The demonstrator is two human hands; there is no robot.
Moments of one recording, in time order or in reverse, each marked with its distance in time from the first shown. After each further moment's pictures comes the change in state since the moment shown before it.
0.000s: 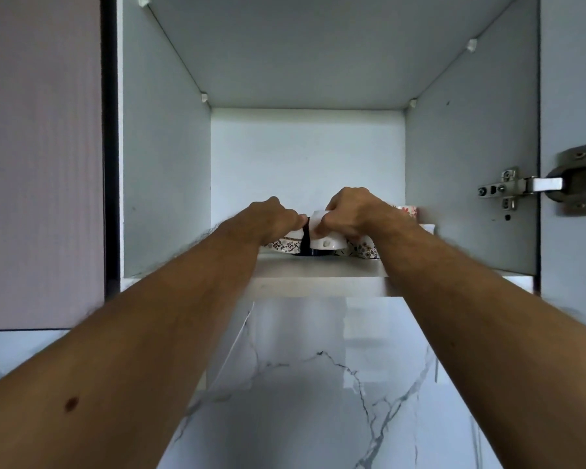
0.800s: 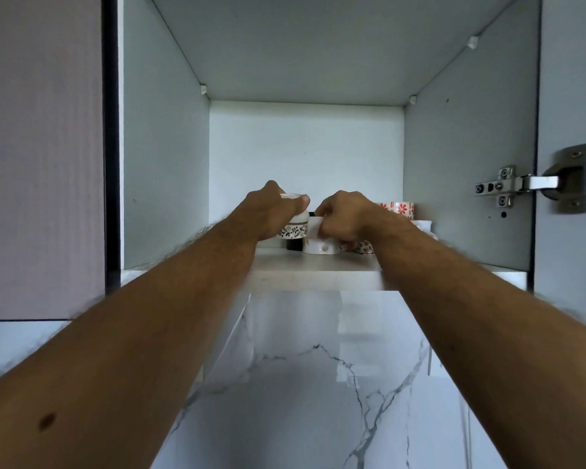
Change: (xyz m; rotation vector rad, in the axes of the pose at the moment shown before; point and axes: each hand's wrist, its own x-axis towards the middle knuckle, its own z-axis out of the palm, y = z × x) left_hand -0.019 -0.002 0.001 -0.311 0.142 0.143; right_hand -0.009 -0.001 0.008 -0.008 -0.056 -0.067
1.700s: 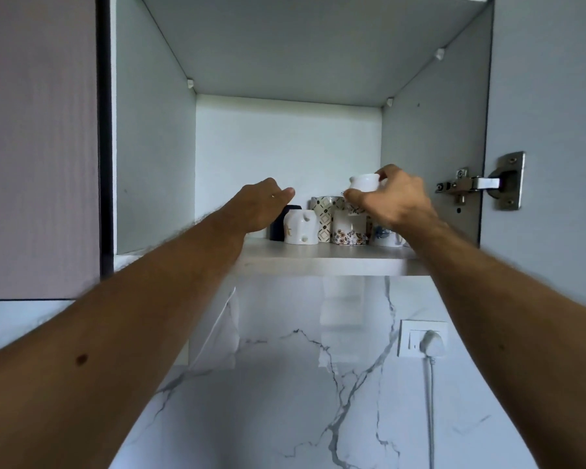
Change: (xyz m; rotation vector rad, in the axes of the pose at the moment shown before) left_hand -0.013 0.013 0.003 0.099 -0.051 0.093; right_hand -0.059 0.053 -0.045 0.191 0.476 0.203
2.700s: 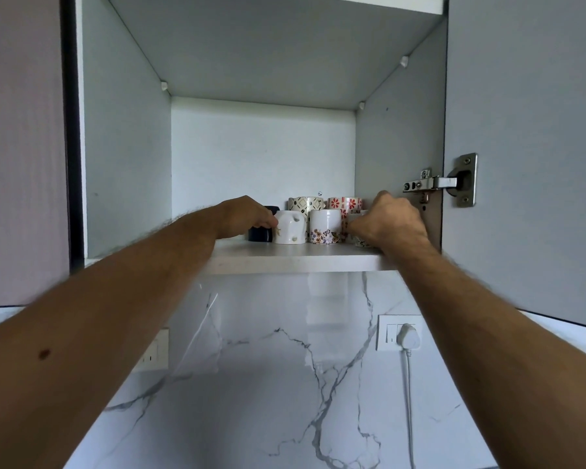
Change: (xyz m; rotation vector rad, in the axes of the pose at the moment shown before) left_hand -0.001 0.002 0.002 -0.112 -0.346 -0.001; right_hand -0.023 0.022 -0.007 -0.341 0.010 0.154
